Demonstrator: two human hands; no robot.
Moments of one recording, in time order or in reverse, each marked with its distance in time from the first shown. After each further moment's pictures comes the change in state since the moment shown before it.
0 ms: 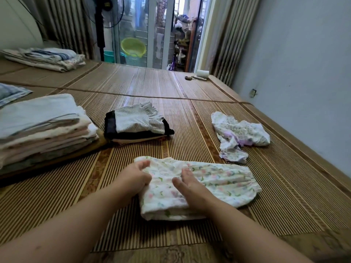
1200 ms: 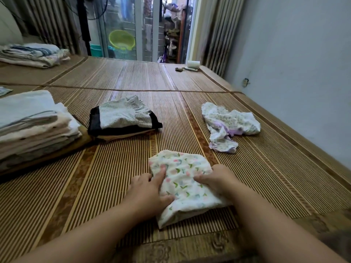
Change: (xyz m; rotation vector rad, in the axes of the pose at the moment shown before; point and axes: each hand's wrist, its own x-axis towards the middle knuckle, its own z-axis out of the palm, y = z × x) left_hand 0.001 -0.031 0.066 1.000 -0.039 0.203; right_hand -0.024 0.036 -0.064 0.146 0.223 0.459
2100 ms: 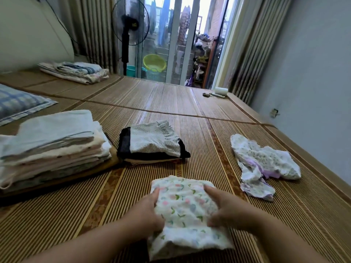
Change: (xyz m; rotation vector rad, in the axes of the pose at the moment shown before) left_hand 0.014 -0.043 -0.059 -0.643 -0.003 -0.079; right_hand 0.017 -0.068 -0.001 -0.008 -0.478 -0.310
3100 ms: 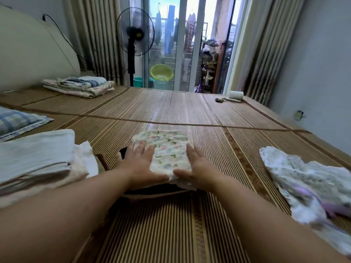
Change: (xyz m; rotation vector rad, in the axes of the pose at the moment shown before) left_hand 0.205 0.017 -0.128 0.826 0.316 0.052; right_hand 0.251 -0.069 -0.038 -0.473 0.381 -0.311
